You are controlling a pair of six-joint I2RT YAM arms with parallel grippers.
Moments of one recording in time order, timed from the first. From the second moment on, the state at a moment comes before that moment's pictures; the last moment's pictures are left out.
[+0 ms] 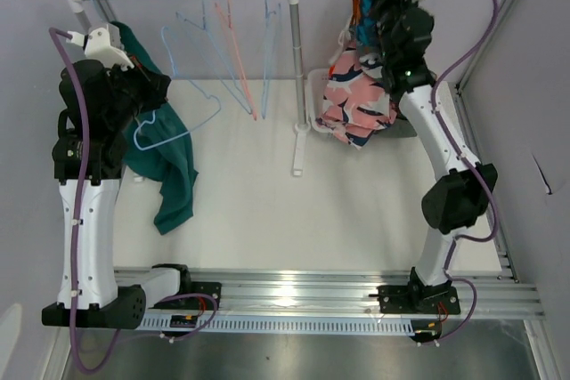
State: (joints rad) left arm -0.01 1.15 1.69 -0.72 0.12 -0.35; right arm 0.29 1.94 2.16 0.25 0.23 0.20
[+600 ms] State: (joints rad) left arm -0.01 1.27 1.84 -0.75 0.08 -0.35; right arm 0.34 1.63 1.13 0.22 0.39 0.45
